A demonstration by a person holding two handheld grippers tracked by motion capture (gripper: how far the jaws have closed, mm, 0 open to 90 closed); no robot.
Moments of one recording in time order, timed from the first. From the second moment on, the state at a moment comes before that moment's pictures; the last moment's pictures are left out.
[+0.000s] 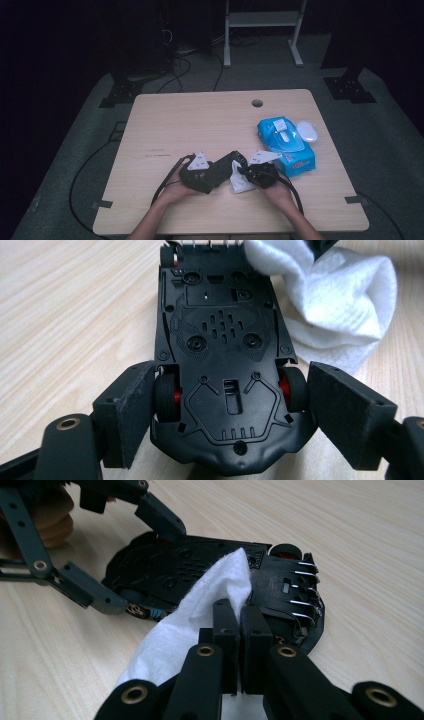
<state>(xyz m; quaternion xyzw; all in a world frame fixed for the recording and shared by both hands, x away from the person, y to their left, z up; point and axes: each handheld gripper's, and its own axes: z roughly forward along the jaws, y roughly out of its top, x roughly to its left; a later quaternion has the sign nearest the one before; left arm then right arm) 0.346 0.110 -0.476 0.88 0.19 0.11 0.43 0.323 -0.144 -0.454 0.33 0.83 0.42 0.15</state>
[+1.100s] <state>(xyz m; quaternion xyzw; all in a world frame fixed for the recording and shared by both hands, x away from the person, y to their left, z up) 0.345 0.118 -0.473 0.87 0.20 0.11 0.44 0.370 -0.117 -0.421 0.32 0.84 0.41 0.17</state>
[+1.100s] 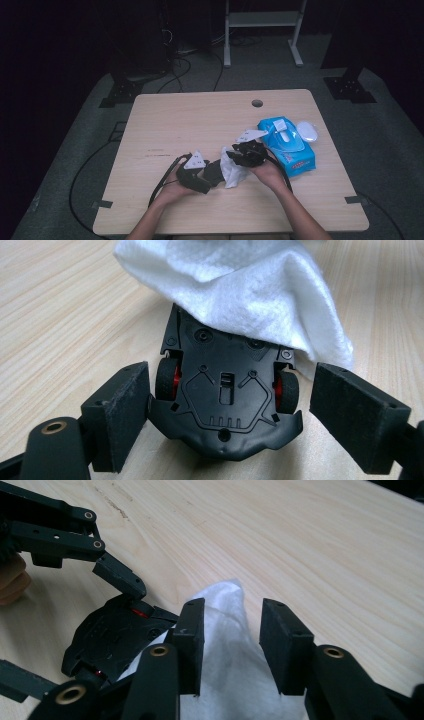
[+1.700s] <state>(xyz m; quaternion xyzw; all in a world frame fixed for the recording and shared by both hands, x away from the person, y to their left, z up) 0.349 0.123 -0.478 0.87 0.22 0.09 0.43 0.353 -0.120 -0.442 0.25 0.88 0.38 0.15</state>
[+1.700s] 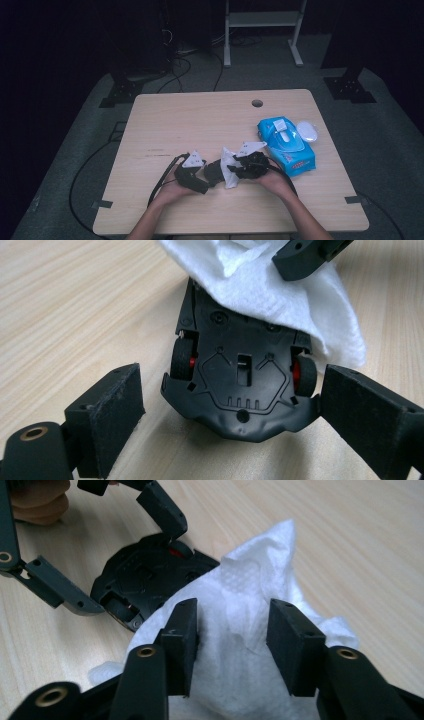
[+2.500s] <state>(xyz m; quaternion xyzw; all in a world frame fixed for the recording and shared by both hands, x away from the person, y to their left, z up) 0.350 0.109 -0.481 0.88 0.21 0.11 0.41 0.343 -0.098 -0.448 0.27 0.87 0.39 0.14</state>
